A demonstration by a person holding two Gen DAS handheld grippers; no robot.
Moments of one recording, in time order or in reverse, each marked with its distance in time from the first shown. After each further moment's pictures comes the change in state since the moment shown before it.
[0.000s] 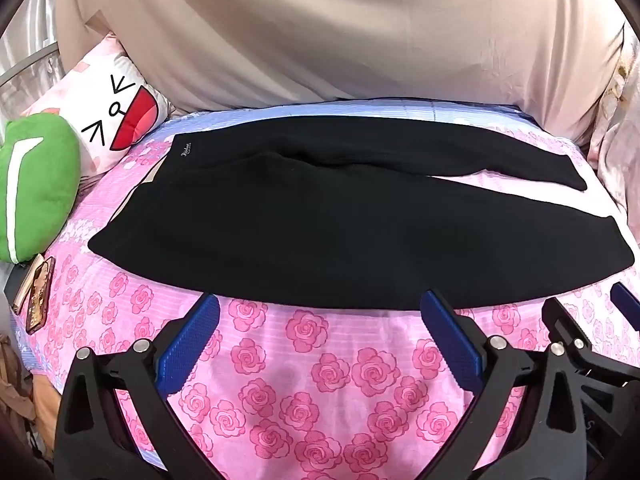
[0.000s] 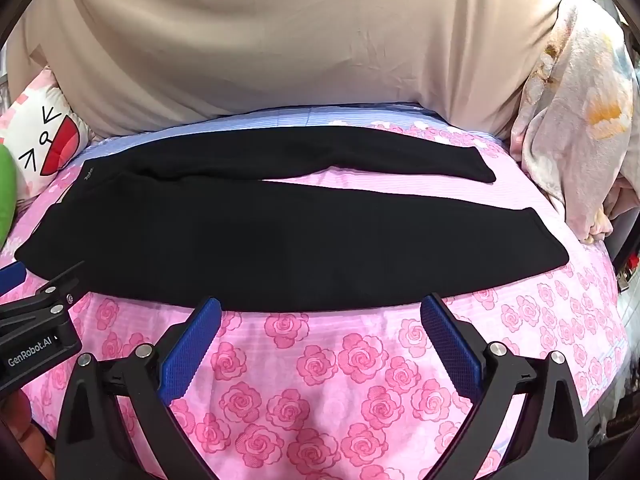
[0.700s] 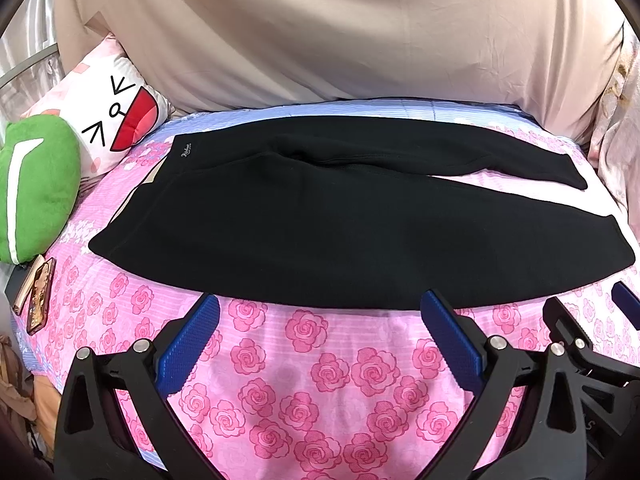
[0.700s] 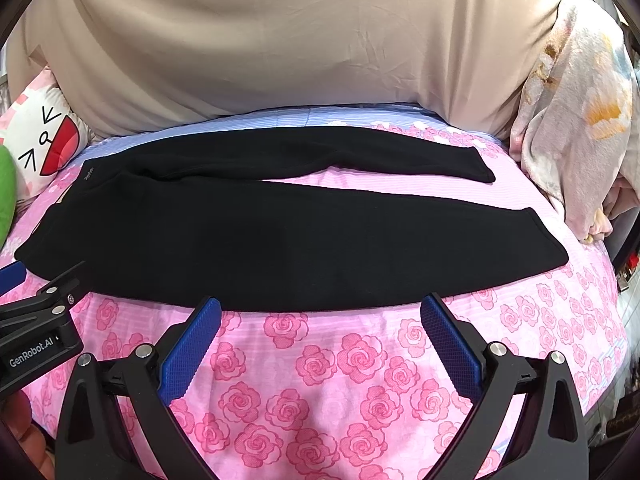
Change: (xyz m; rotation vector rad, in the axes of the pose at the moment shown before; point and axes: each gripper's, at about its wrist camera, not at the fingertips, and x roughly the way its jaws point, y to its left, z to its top) left arm -0.001 -0.001 0.001 0.005 0.003 0.004; right arm -0.001 -0.001 0.000 0.000 0.001 0.001
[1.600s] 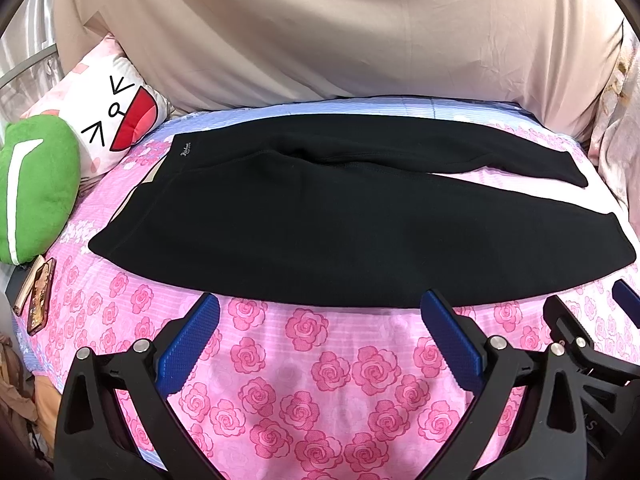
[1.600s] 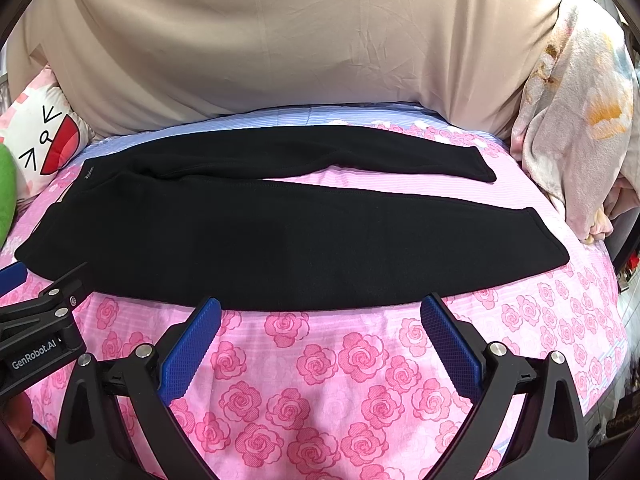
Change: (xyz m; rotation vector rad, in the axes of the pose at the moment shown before) left arm 0.001 -0.002 0.000 0.005 0.006 0.003; right arm 0.000 0.000 0.000 -0.002 0.003 0.003
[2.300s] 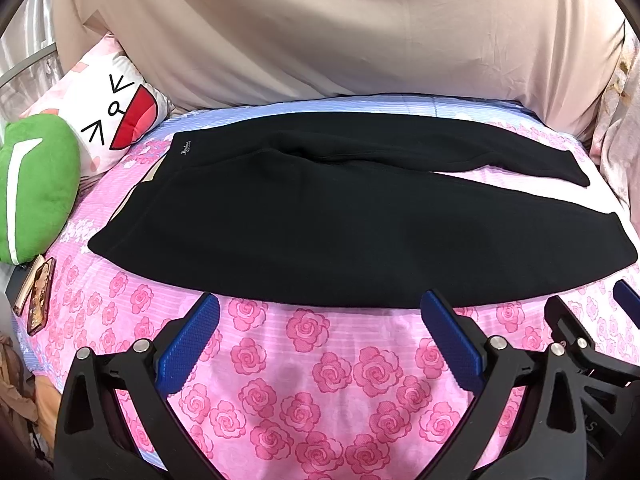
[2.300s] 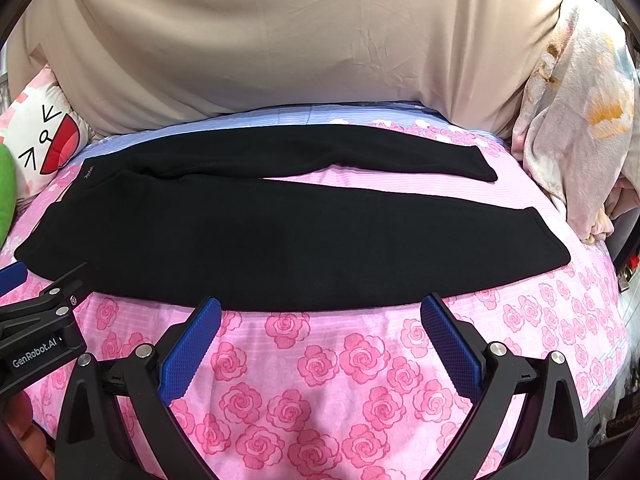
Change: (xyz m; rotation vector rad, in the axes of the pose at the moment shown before) left arm 0.004 0.000 0.001 0.000 0.008 0.004; right arm 0.001 0.002 0.000 -0.002 0.004 -0.001
